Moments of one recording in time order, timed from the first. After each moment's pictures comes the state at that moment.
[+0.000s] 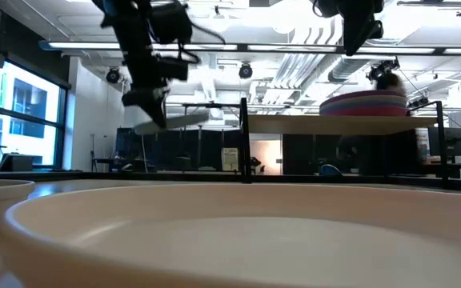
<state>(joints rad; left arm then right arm) 0.30 1.48 1.06 -0.68 -0.44 0.41 -0.35 1.37 1.57 -1.44 -0.07 0.30</state>
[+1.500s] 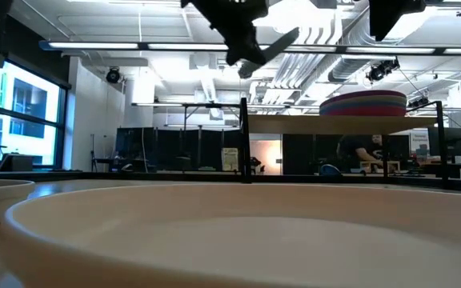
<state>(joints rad) 0.26 1.85 1.70 -0.34 -0.38 0.92 -0.16 1.25 1.57 -1.57 0.16 0.72</state>
